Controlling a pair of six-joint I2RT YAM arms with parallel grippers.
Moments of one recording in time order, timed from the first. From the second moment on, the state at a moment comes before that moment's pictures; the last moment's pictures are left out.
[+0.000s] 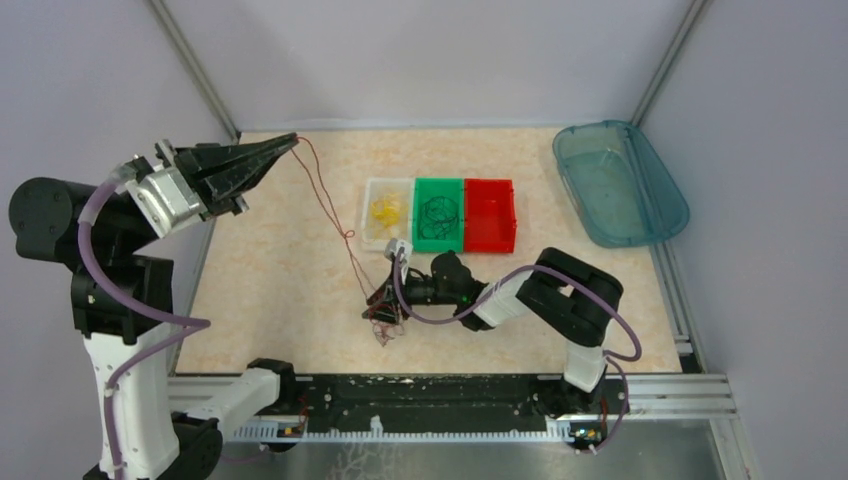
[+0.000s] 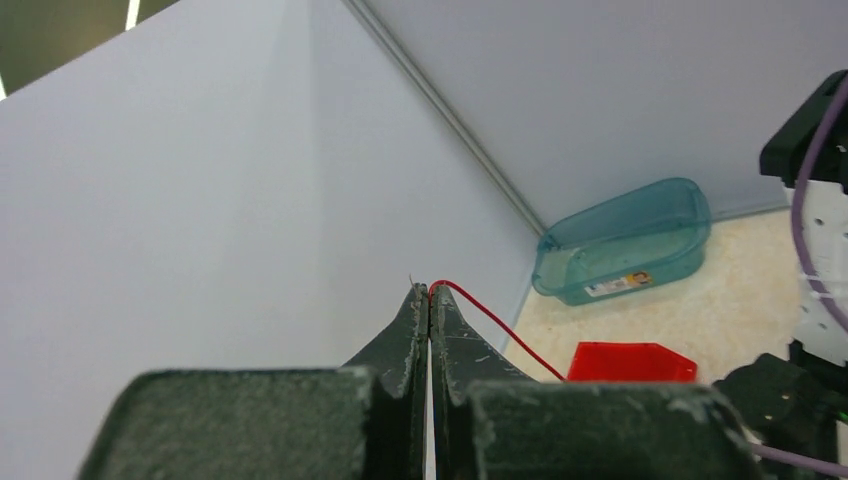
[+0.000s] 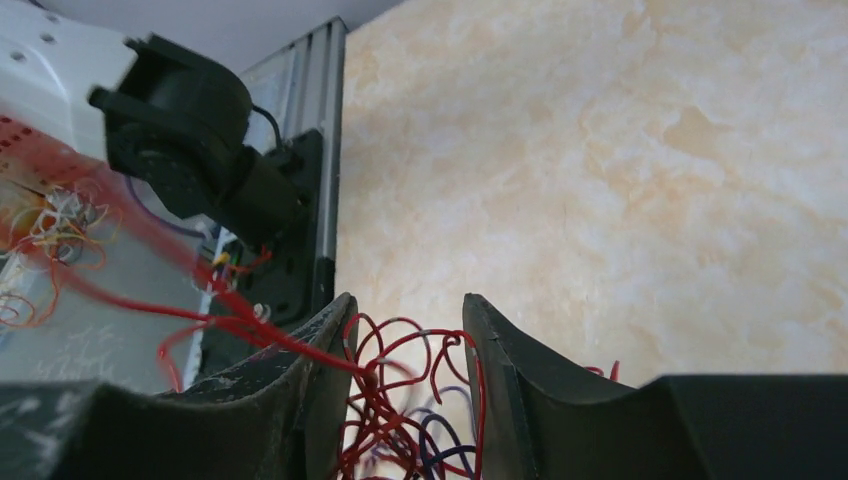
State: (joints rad) left arm -0.18 0.98 1.75 -0.26 0.97 0.29; right arm 0.99 1.81 0.70 1.03 -0.55 0.39
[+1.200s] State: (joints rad) left arm -0.18 1.24 2.18 0.00 0.51 0.55; right arm 0.99 1.70 0.43 1.01 -0.32 0.27
